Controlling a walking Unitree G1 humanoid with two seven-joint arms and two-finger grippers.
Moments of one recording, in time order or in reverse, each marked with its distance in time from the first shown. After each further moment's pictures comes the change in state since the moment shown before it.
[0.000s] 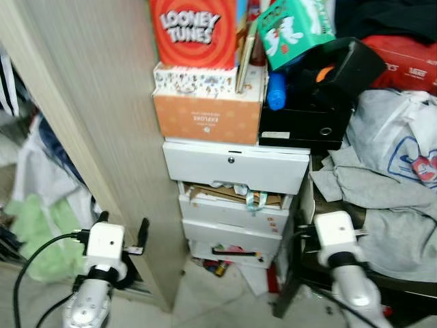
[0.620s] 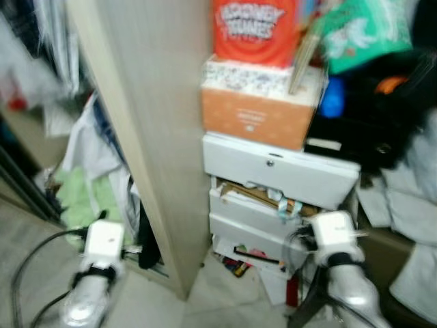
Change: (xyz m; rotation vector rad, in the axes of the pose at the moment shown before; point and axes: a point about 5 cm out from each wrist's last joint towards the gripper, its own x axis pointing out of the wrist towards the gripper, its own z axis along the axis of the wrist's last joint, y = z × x) left arm 0.004 0.004 -0.001 0.018 0.006 0.002; right arm 0.003 0.004 -0.001 0.009 0.008 -0.003
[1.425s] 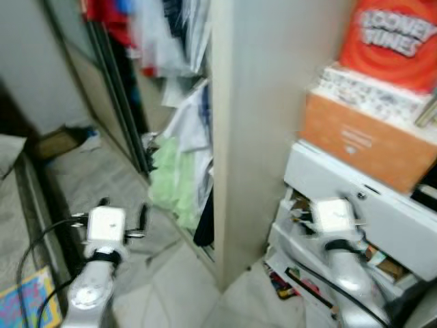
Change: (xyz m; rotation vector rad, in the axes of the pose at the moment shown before) left arm 0.019 -0.007 0.016 -0.052 -0.044 0.041; right arm 0.017 -0.001 0.021 0.022 -0.051 -0.037
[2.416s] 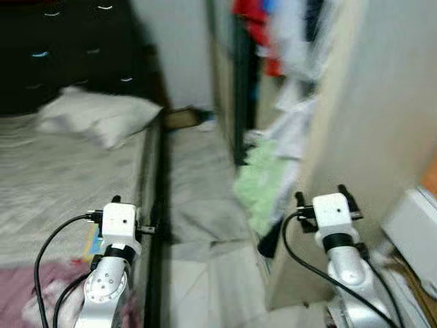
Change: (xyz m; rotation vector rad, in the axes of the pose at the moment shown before) left arm 0.006 -0.017 0.010 -0.045 -0.018 -0.031; right arm 0.004 -0.010 0.003 -0.027 -0.019 -0.015
